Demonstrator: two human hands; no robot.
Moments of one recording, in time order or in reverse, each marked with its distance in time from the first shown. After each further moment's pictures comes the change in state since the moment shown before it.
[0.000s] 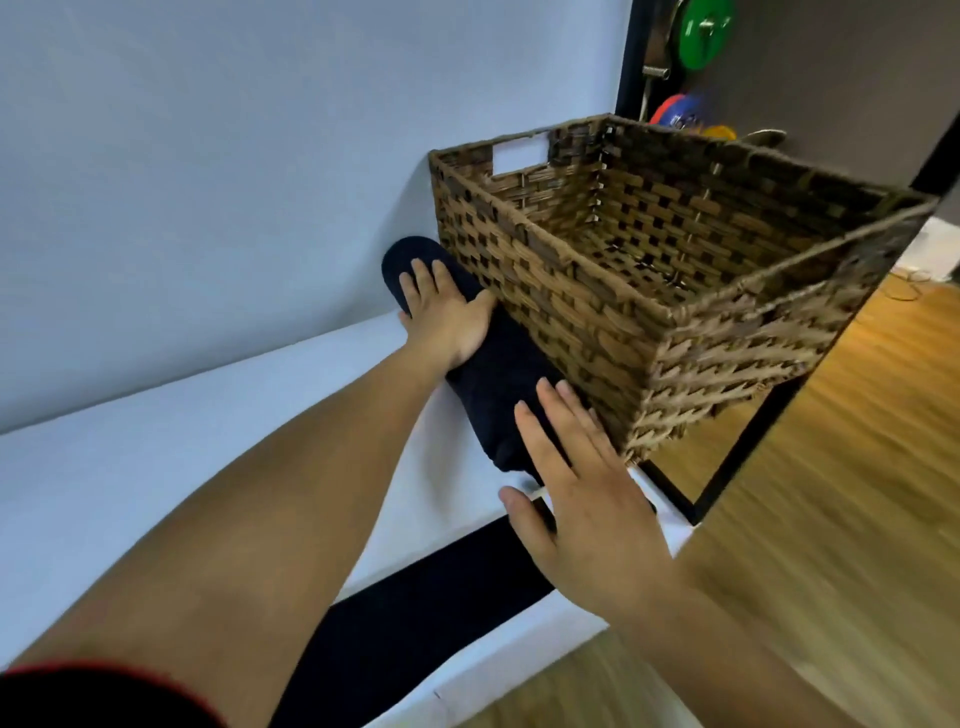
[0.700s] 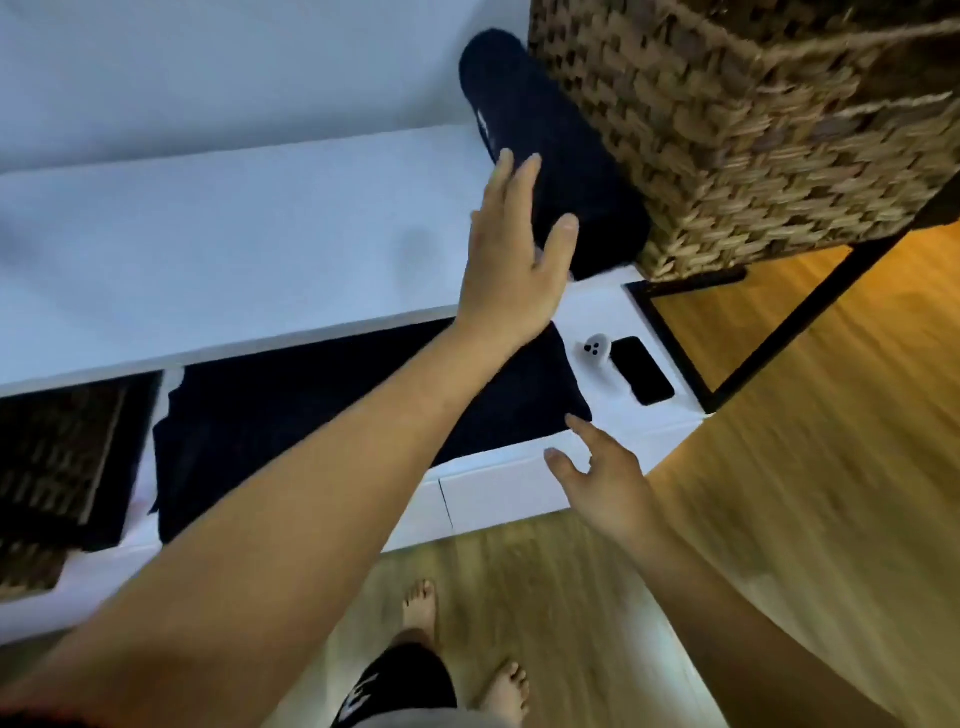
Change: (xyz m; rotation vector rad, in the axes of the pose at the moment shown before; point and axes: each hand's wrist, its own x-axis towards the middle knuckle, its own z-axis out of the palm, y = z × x) left_hand -0.200 -0.034 0.044 -0.309 0.329 0.323; right_hand -0.151 0.022 0.057 0.474 -0.489 0.535
